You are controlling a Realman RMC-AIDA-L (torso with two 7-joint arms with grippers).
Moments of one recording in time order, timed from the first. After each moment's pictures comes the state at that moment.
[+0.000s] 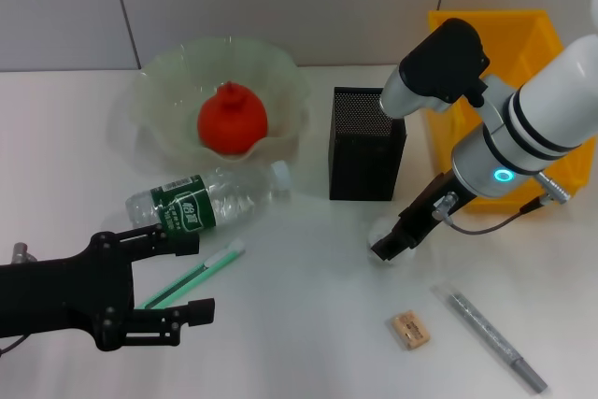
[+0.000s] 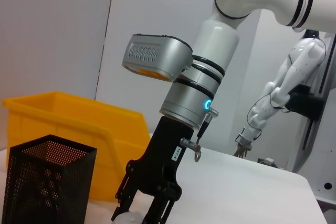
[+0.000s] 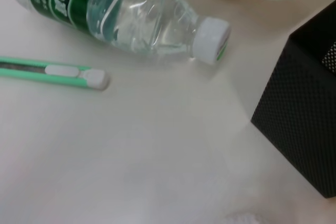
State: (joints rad) left arm -0.37 -1.99 0.83 0.66 1.82 1.81 -1.25; right arm 0.87 2.09 -1.38 -0.85 -2.54 -1.27 2.46
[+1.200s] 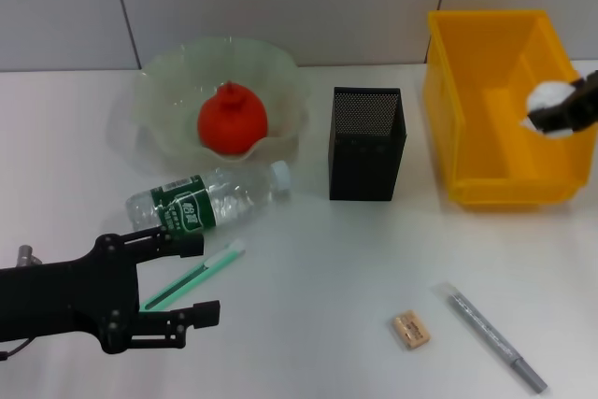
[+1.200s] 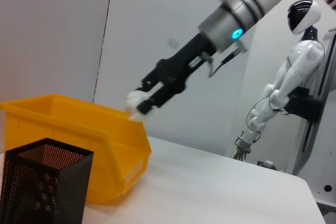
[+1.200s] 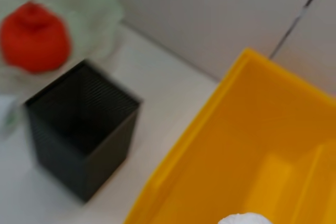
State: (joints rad) left arm -0.37 -2.01 0.82 0.66 1.82 1.81 -1.23; right arm 0.55 2.08 -1.19 -1.68 -2.78 -1.52 2.56
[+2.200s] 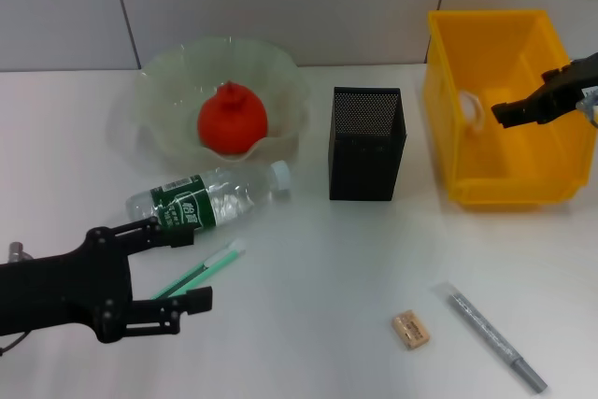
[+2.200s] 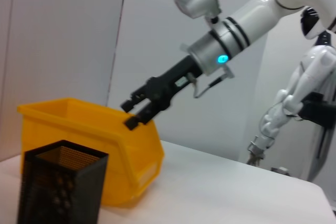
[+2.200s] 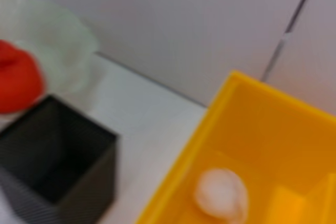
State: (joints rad) left arm -0.36 -2.01 0.79 0.66 1.82 1.79 -1.23; right arm 0.54 2.08 -1.19 -1.45 -2.68 -1.23 2.50
